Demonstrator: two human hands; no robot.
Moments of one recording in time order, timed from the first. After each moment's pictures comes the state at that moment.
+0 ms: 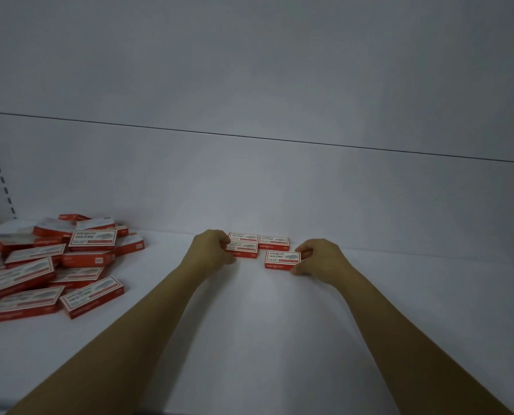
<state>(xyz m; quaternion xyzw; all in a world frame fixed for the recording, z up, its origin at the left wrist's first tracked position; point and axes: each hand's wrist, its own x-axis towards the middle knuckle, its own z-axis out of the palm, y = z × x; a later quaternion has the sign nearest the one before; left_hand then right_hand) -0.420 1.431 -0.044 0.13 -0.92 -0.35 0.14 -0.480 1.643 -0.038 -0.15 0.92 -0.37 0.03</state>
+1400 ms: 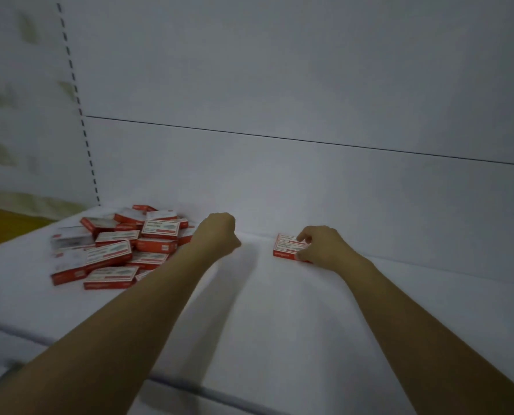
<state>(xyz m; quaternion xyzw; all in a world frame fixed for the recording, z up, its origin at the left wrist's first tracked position) -0.383 1.373 -0.010 0.22 -0.96 -0.15 0.13 -0.475 1.560 -0.015 -0.28 0.94 -0.20 0.00</state>
